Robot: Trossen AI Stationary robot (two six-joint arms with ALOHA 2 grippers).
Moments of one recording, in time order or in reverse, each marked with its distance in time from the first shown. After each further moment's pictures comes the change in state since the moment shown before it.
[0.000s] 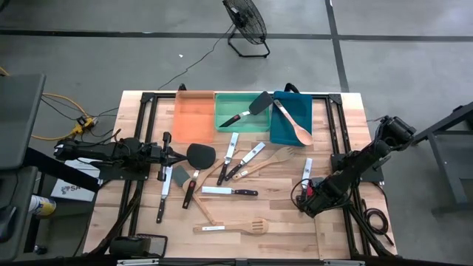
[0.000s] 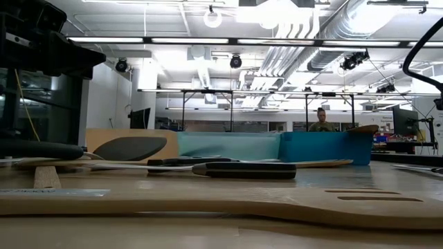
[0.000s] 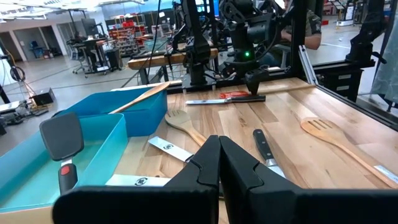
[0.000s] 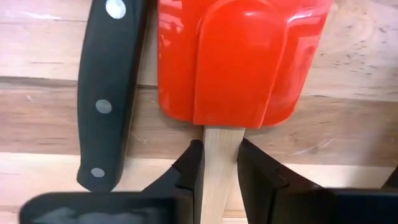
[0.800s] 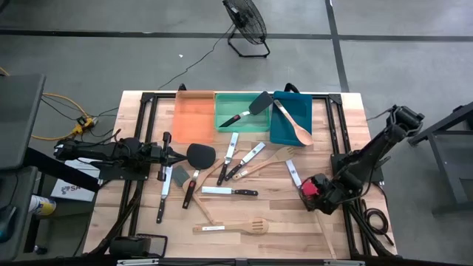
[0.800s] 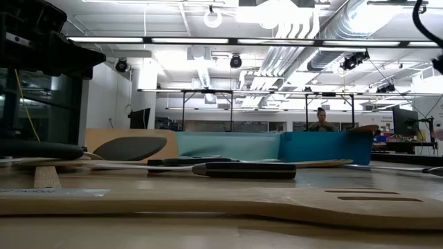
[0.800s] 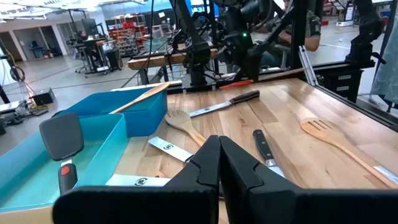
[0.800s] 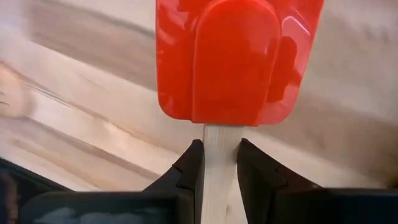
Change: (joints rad) left arm 0.000 0.000 0.000 0.004 -0.001 -0.001; right arm 0.069 -0.318 -0.006 -0.030 0.176 -0.170
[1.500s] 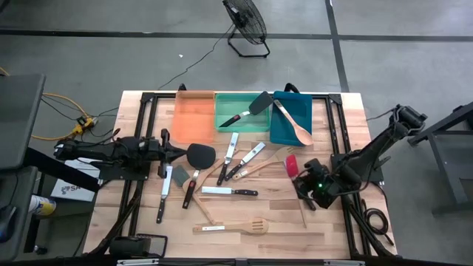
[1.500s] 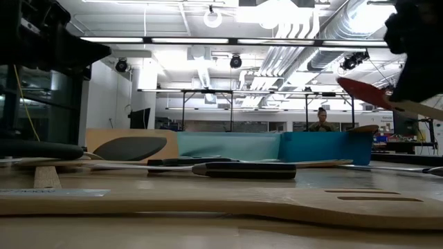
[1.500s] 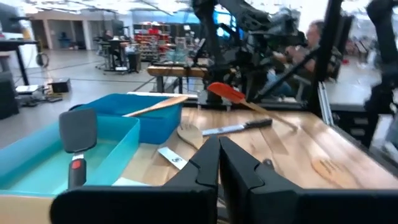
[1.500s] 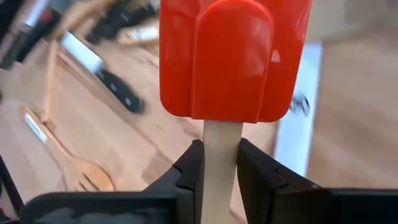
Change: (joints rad) left arm 0.000 0.000 0.000 0.082 -0.097 -0.156; right arm -0.086 -0.040 0.004 0.051 0.603 -0.397
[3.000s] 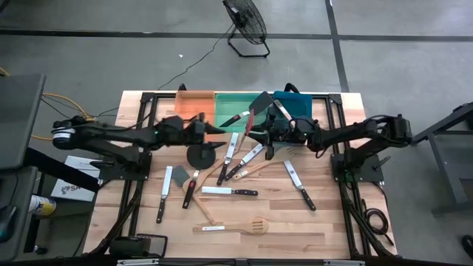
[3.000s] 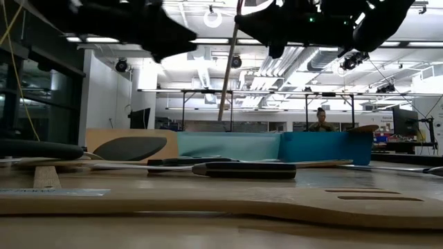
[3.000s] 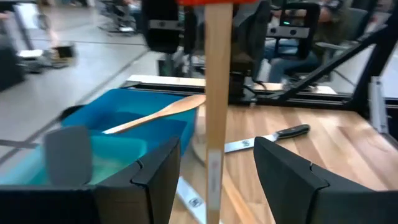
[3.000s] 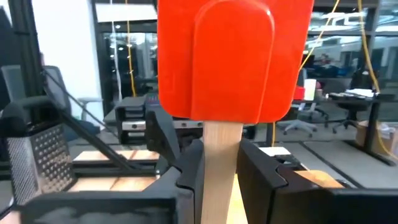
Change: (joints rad) left arm 0.262 1.131 0.576 0.396 0.238 0.025; right arm -0.863 0.314 0.001 1.616 -0.731 -1.632
